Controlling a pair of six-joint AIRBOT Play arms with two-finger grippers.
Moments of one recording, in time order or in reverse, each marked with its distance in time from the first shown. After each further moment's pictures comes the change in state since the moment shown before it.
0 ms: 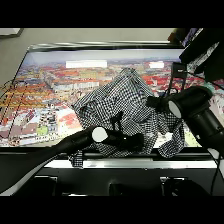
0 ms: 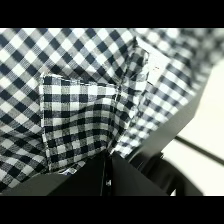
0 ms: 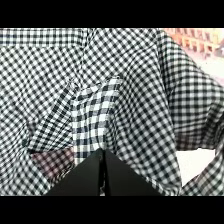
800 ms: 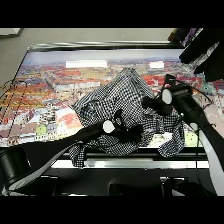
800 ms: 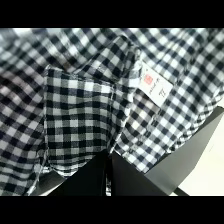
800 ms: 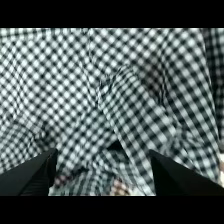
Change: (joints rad) left arm 0.068 -0.228 0.106 -0.028 0.068 -0.008; right arm -0.228 -0.207 -0.012 0.348 -0.110 -0.086
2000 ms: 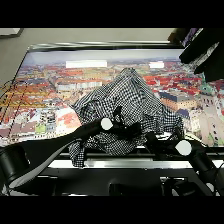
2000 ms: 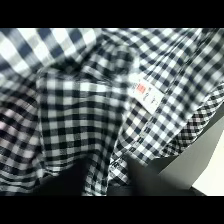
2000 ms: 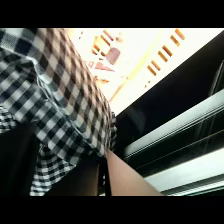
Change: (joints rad) left arm 0.042 -0.001 0.007 0.003 -0.028 0.114; right arm -0.027 0.536 -0.792 0.484 -0.232 0.280
